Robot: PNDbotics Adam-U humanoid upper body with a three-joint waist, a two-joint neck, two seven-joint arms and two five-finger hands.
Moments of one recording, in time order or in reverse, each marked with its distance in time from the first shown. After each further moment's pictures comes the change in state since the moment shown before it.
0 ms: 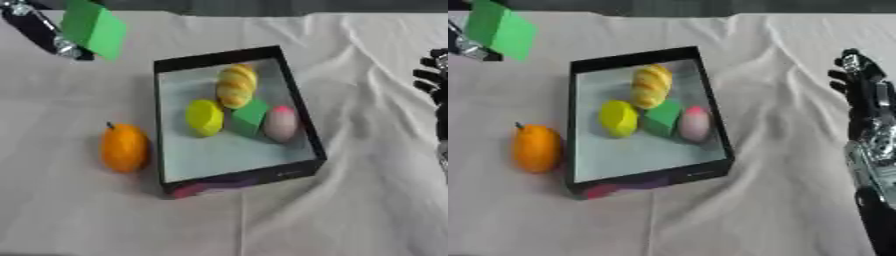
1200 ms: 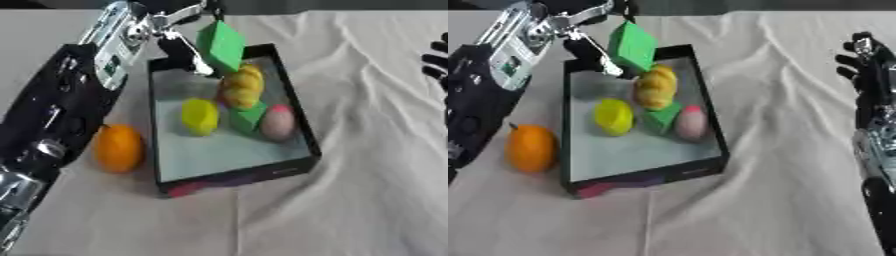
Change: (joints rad) left arm -0.059 -0.323 -0.037 0.236 -0.229 0.079 0.158; right arm -0.039 0.001 0.012 -0.006 -0.023 0.000 -0.001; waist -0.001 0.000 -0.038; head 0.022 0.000
